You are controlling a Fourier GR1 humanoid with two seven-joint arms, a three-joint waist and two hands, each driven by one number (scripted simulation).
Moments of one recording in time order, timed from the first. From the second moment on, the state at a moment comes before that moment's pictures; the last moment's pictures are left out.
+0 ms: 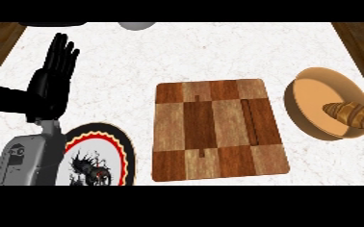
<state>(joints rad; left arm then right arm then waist) -0.30 0.18 0.14 -1.50 0.11 0.08 0.03 -0.40 -0.62 -0.94 -1.02 0.14 0.39 -0.22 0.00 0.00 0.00</state>
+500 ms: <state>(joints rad) -0.28 0.18 0.13 -1.54 0.11 0.08 0.06 -0.36 -0.90 -0.99 -0.61 0.09 0.48 -0.45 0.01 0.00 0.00</state>
